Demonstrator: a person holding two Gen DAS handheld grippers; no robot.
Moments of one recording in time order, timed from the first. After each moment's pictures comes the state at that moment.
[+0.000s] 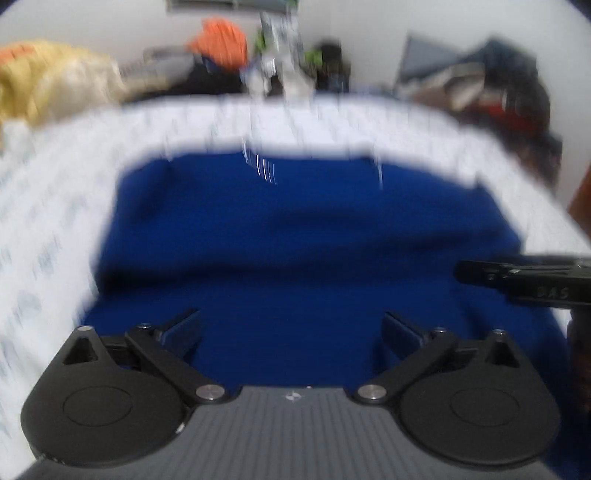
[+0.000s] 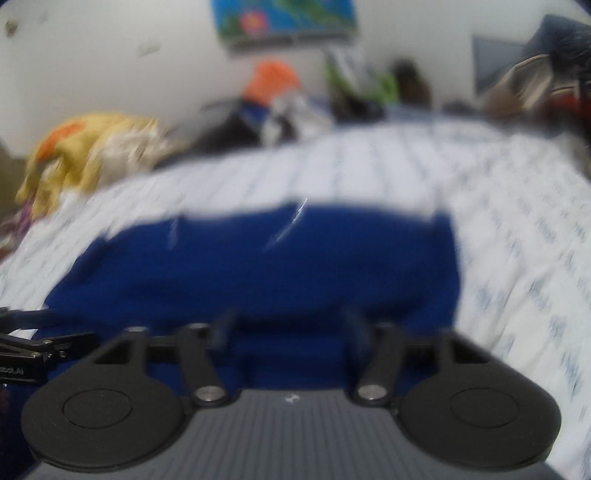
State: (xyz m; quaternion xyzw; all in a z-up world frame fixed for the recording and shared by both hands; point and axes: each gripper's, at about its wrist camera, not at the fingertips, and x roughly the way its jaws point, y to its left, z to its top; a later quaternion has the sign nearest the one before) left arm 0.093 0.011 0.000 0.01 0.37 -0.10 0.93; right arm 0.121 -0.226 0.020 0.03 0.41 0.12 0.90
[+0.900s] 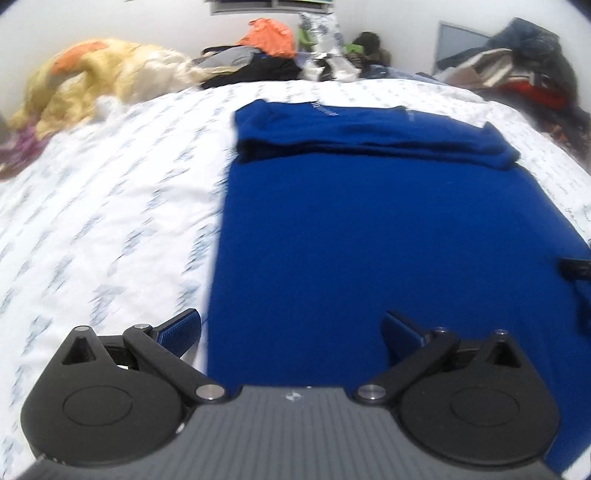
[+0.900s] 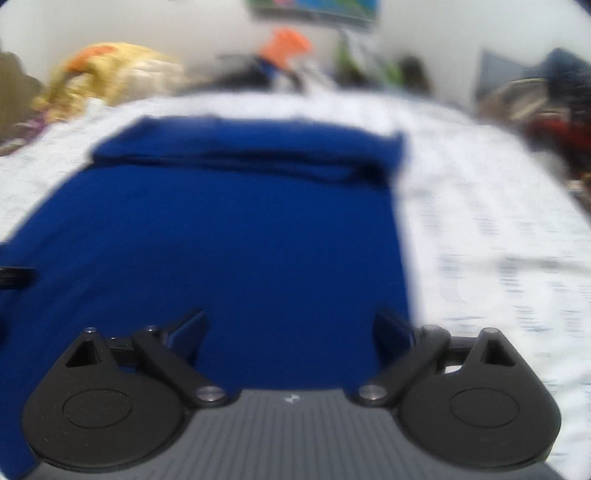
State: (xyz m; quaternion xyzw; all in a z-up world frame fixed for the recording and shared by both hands) left arm -0.035 0.061 -0.015 0.02 0.39 -0.01 0.92; right arm -0.050 -0.258 0.031 -0.05 0.42 0.06 0.90
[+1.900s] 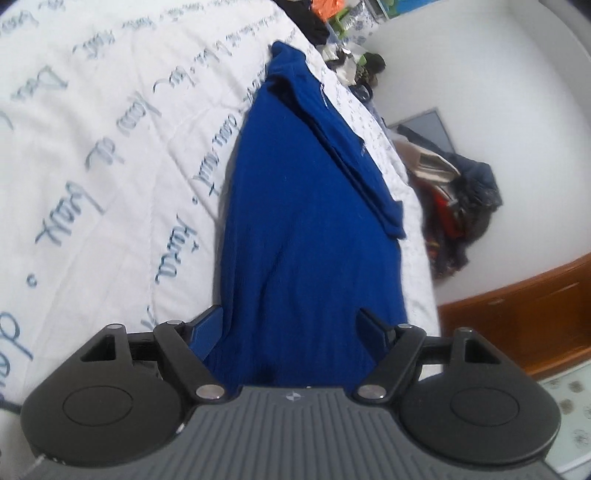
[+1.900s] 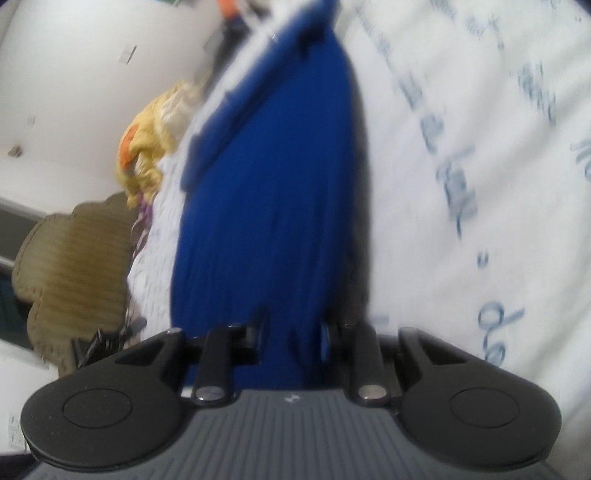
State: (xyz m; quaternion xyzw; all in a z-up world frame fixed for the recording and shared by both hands) left arm -0.106 0.177 -0.024 -0.40 0.44 -0.18 0.78; right arm -0.110 -0.388 0.019 0.38 0.55 0.24 0.71
